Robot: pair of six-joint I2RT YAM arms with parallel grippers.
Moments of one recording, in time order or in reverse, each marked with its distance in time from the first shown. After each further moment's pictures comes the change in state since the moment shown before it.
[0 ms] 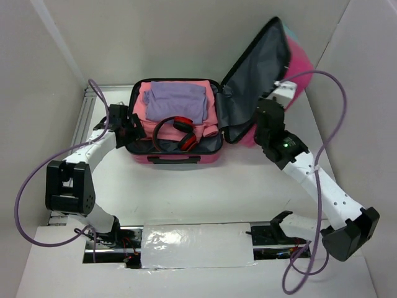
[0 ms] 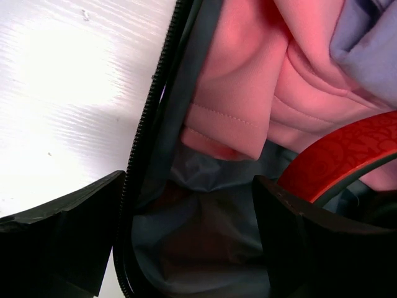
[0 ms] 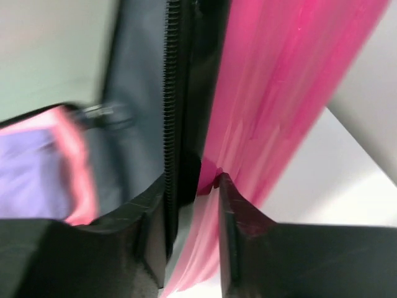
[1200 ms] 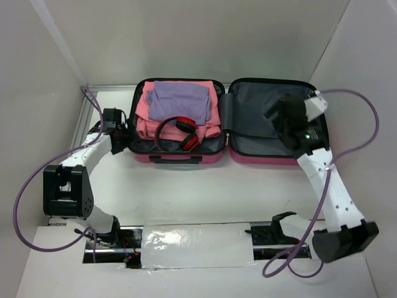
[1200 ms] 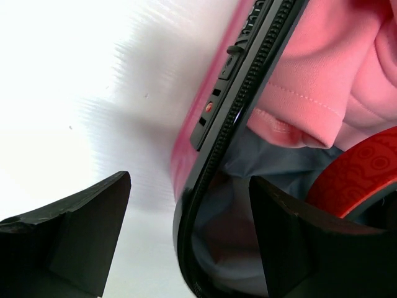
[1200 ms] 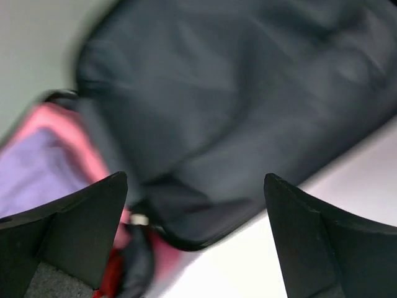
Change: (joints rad) left arm 0.066 -0.032 -0.062 -0.029 0.029 -0.025; right arm -0.160 0.044 0.204 -0.462 -0.229 0.488
